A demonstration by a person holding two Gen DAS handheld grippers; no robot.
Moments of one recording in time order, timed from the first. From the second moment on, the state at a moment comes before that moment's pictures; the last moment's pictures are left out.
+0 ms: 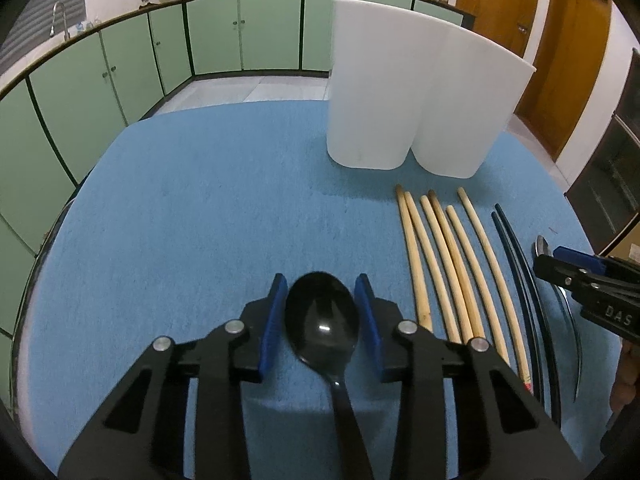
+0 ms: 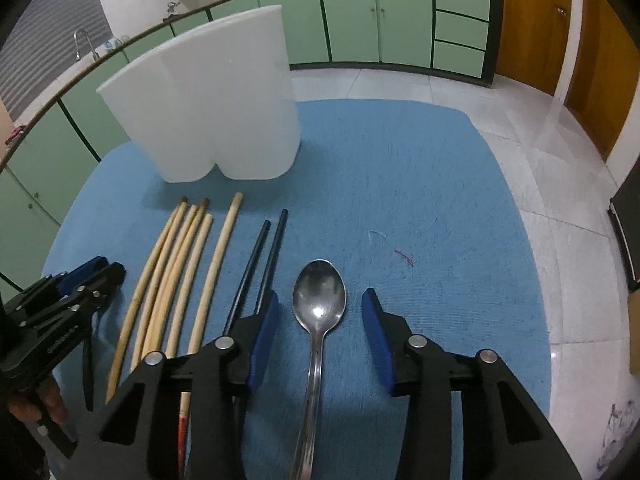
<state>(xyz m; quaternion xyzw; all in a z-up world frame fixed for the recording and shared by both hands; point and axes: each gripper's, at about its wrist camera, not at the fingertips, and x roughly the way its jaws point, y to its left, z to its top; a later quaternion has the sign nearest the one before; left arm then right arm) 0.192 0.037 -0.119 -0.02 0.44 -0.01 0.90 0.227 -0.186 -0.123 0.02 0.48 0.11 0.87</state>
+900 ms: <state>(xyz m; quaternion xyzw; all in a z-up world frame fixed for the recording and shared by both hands) 0.168 0.032 -0.048 -0.07 0.30 -0.03 0.95 0.191 -0.210 -0.049 0.06 0.35 0.17 0.92</state>
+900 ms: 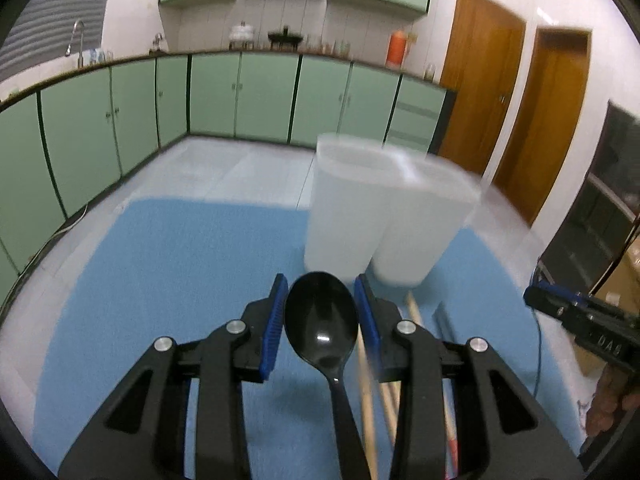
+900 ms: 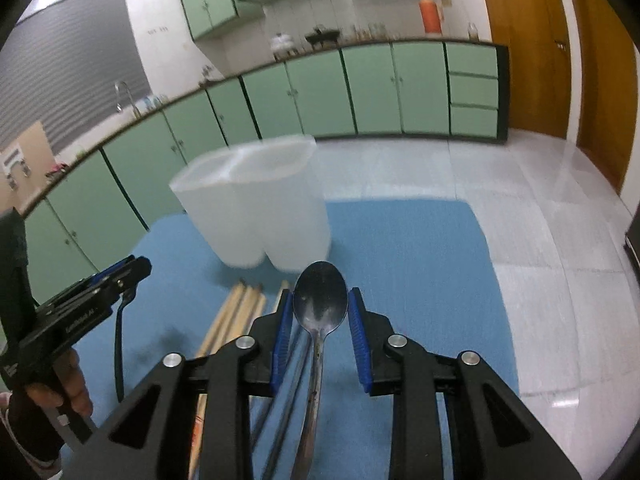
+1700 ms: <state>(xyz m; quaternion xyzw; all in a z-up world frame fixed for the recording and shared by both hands) 0.294 -0.023 0.049 -0.03 0.10 -0.03 0.99 0.302 -0.187 0.062 0.06 0.16 0.12 0.98</state>
